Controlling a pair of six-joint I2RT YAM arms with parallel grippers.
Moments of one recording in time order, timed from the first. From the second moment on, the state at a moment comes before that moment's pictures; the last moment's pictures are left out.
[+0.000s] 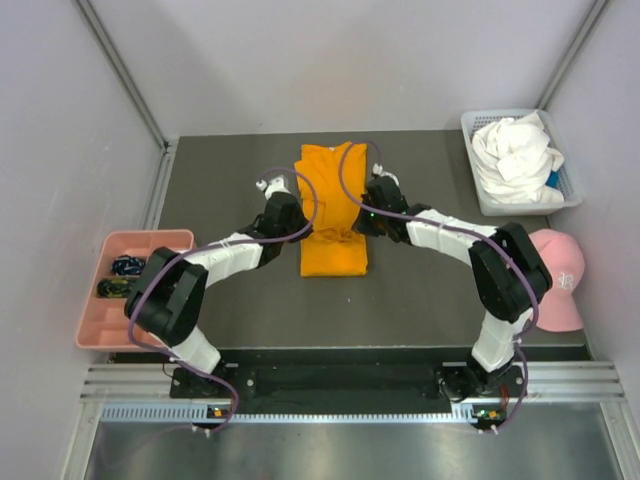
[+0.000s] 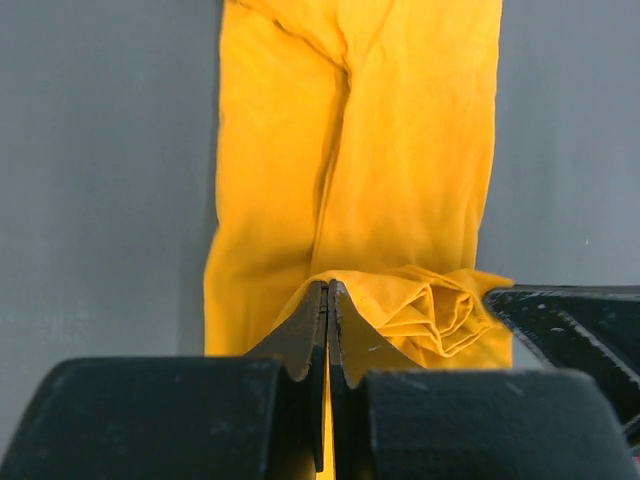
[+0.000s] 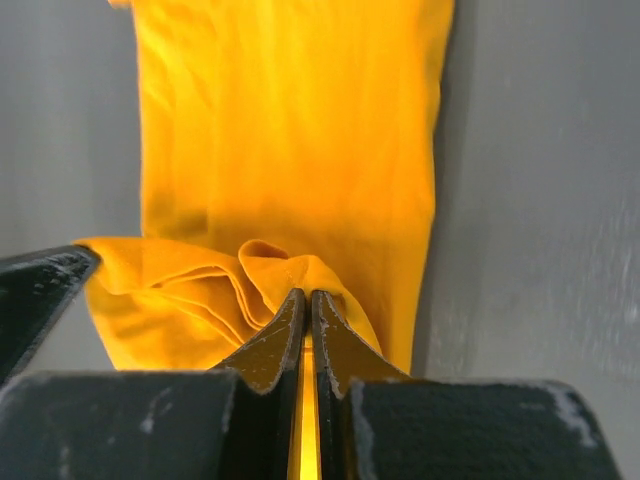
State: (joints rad) left arm -0.53 1.61 0.89 0.13 -0.14 -0.76; right arm 0.59 1.77 1.13 -0.12 0.03 0.68
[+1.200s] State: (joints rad) left arm -0.33 1.73 1.06 0.12 -0.08 -0.69; right arm 0.45 1.83 1.24 -0.15 0.06 0.58
